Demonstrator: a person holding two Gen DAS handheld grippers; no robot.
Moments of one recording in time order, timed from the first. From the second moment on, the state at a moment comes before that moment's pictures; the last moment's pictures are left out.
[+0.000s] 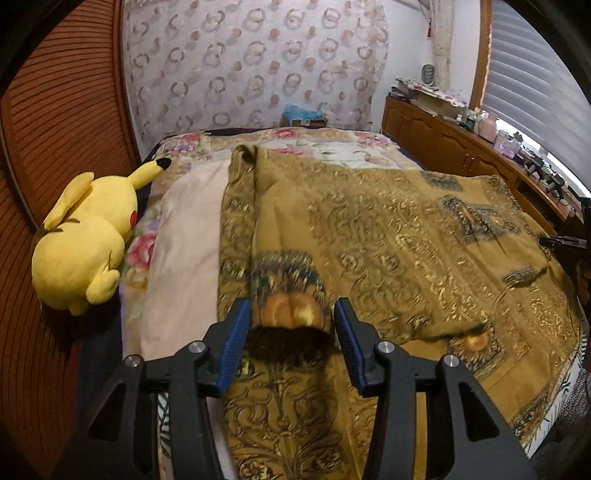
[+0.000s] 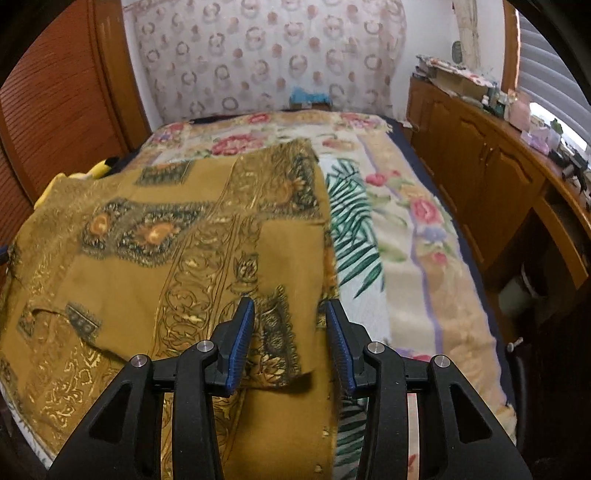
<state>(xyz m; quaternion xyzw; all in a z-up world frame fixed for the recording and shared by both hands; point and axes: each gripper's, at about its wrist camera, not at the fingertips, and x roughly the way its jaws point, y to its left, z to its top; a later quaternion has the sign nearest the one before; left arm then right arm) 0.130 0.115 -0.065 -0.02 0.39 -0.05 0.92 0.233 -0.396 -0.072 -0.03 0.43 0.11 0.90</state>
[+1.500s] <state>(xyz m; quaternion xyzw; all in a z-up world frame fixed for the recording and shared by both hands) 0.125 0.098 -0.051 -0.02 0.35 -0.08 0.93 0.219 -0.380 -0.066 -0.05 0.39 0.12 0.91</state>
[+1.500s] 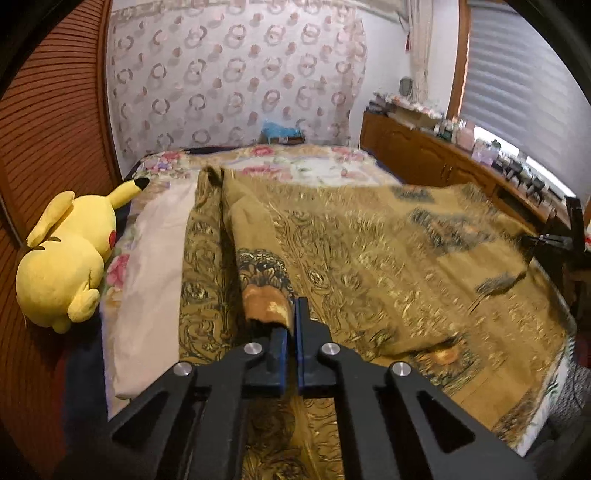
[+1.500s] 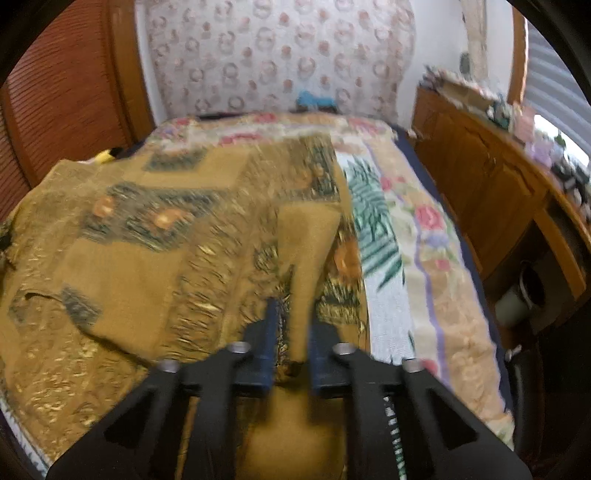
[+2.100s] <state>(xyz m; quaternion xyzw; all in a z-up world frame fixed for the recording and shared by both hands) 0.080 0.107 -0.020 -0.06 0.30 -0.10 0.95 0.166 -0.399 0.002 -0.02 0.32 0.16 0.93</state>
